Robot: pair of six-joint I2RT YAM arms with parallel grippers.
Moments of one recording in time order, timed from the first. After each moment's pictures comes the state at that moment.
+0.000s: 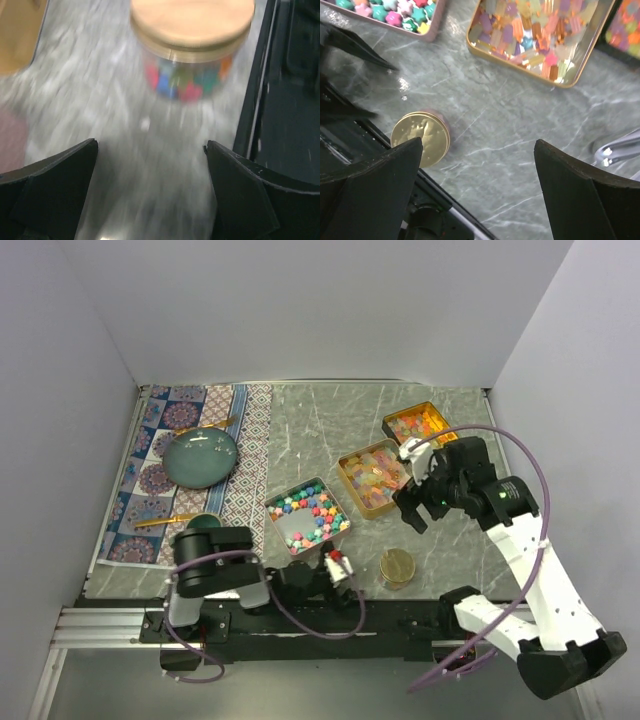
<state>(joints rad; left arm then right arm) -1.32 1.91 0.37 1.29 -0.11 -0.01 0.32 0.96 1.15 -1.07 -0.25 -0.44</state>
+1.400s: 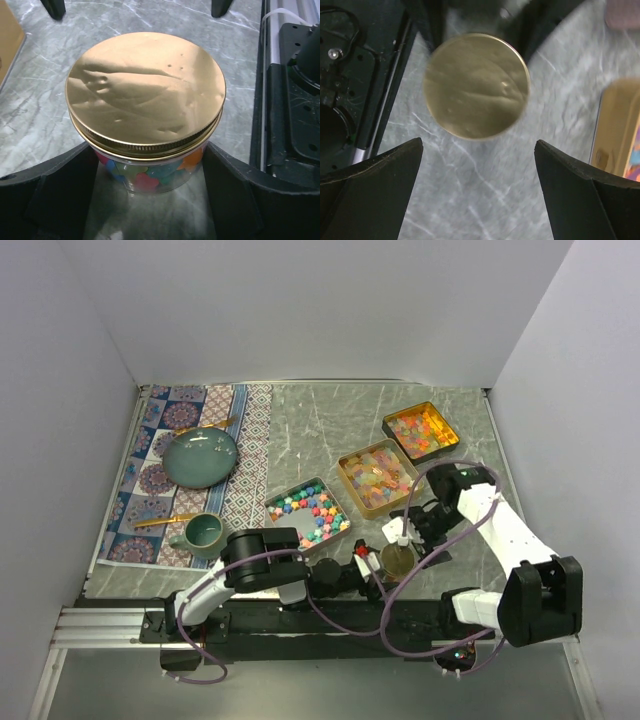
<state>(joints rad) -1.32 2.27 0.72 1.50 -0.07 -0.03 0.17 1.24 0.89 -1.34 -0.54 -1.86</state>
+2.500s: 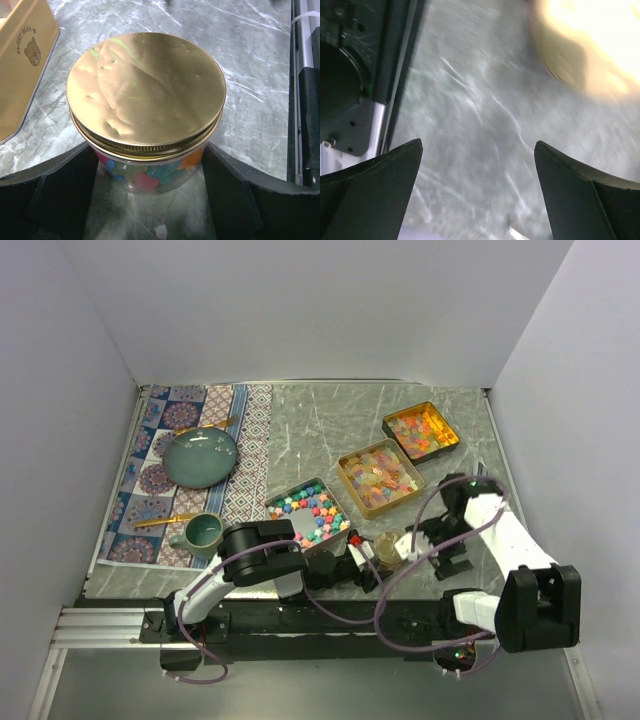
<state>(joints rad) -1.25 2.26 0.69 1.50 -0.06 -0.04 0.07 1.20 0.78 -1.32 -0.28 -1.93</state>
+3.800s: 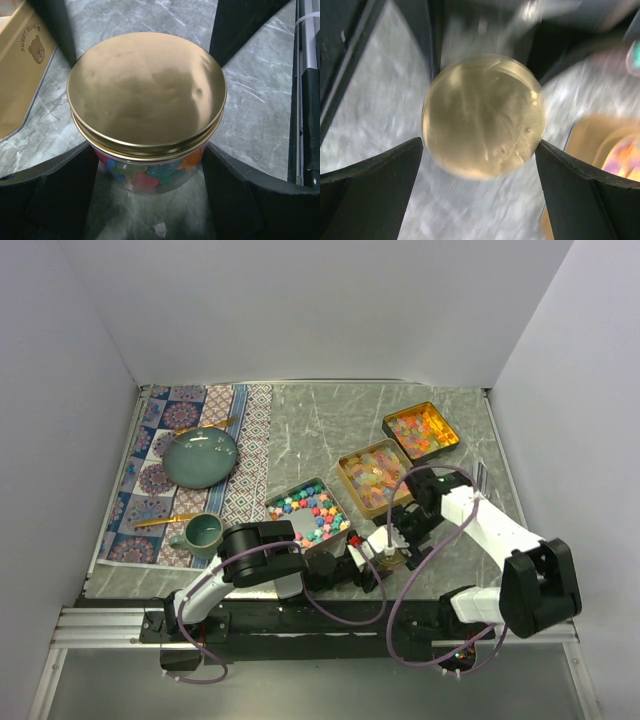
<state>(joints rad) -1.26 2.25 0.69 1.50 -0.09 -0.04 0.34 1.31 0.84 -1.13 -0.50 -1.85</state>
